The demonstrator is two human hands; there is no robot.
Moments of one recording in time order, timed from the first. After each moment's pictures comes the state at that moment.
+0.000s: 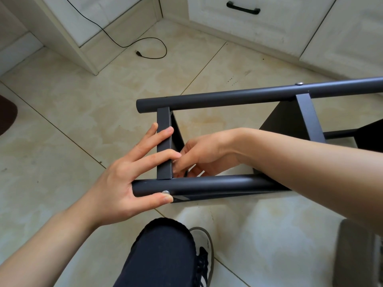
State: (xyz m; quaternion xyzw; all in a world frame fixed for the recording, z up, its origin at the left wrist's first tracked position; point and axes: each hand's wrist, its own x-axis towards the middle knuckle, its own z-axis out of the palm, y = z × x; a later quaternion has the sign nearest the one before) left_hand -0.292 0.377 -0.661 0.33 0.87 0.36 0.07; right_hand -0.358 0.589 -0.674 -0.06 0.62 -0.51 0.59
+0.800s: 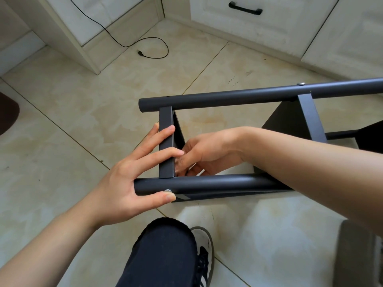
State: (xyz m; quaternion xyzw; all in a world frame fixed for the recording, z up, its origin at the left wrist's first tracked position) left_hand -0.289 0.378 -0.662 0.30 0.86 0.39 0.10; right_hand -0.357 0.591 -0.669 -0.06 0.59 -0.54 0.60
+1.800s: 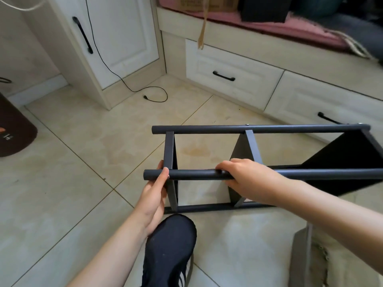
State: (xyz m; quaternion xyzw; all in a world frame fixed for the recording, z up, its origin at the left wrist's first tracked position) left_hand -0.236 0.451 -0.657 -0.18 0.51 0.83 0.13; right_hand -0.254 0.685 -0.586 -0.17 0.97 -0.07 0.18
